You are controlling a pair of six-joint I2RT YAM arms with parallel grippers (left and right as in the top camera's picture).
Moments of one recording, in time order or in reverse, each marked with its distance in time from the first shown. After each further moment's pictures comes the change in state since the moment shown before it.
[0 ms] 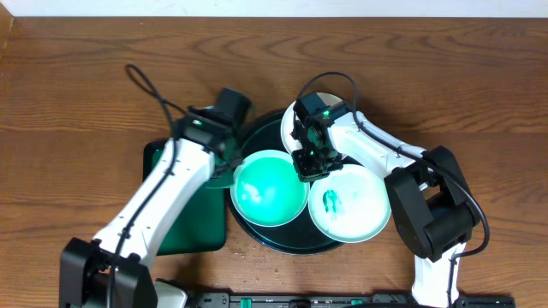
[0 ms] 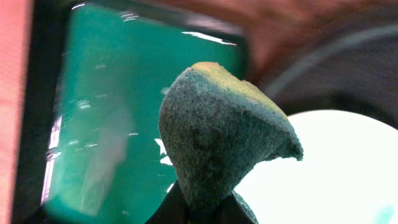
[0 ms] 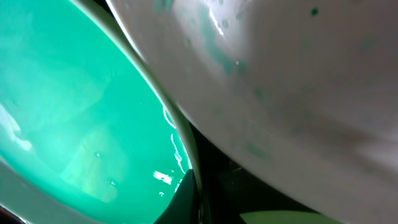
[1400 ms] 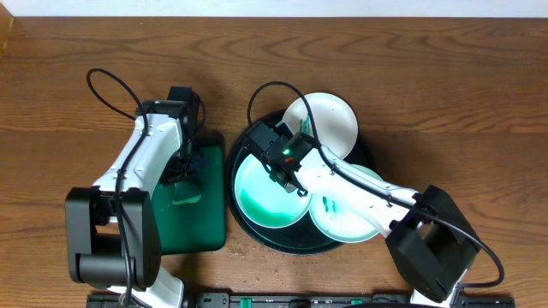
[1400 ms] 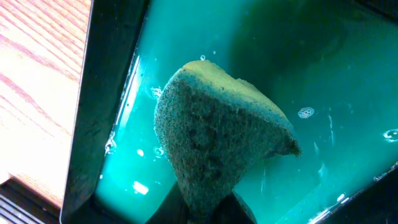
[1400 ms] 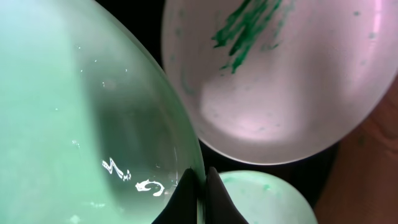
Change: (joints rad) left arm 0.288 0.208 0.000 -0.064 0.029 0.086; right arm 0.299 -0.143 0.000 0.002 0.711 -0.026
